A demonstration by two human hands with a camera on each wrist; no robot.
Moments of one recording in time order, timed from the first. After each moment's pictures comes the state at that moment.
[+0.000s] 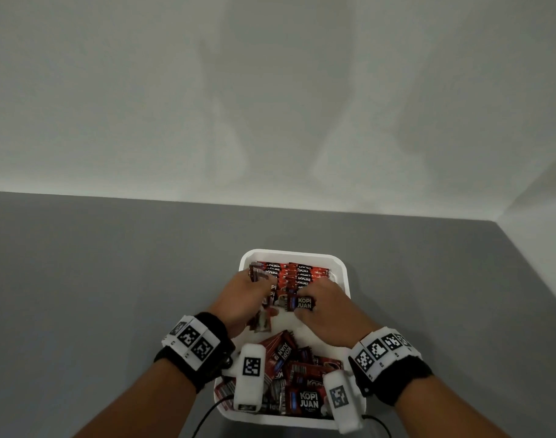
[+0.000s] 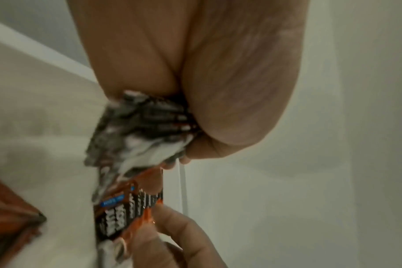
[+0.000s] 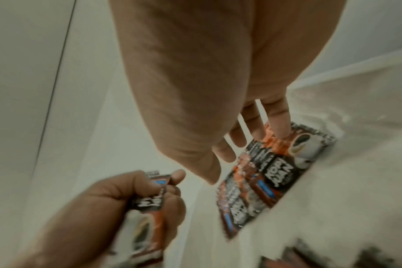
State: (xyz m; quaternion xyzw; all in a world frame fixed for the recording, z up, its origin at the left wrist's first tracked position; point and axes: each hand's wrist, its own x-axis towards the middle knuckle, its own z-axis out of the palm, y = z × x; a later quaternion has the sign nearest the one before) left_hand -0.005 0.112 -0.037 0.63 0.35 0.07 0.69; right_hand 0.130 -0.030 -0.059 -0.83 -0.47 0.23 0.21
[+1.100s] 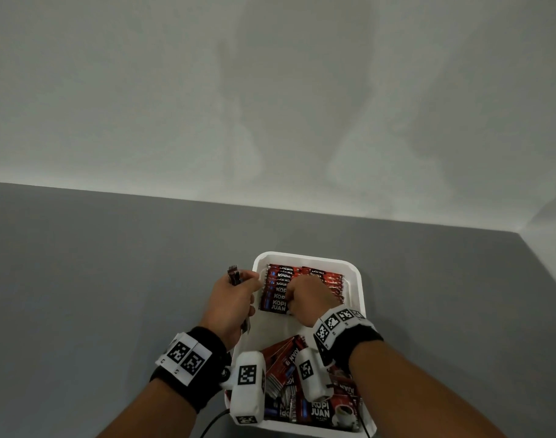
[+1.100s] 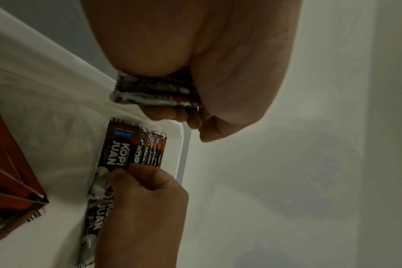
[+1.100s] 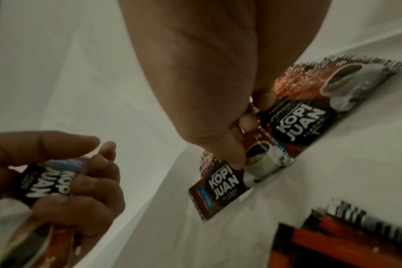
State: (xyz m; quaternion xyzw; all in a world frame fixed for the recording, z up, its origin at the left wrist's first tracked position) left_hand -0.026 0.127 -0.052 0.49 0.46 0.23 0.70; right_hand 0.123 0.045 -0.088 -0.85 -0.48 0.20 0.11
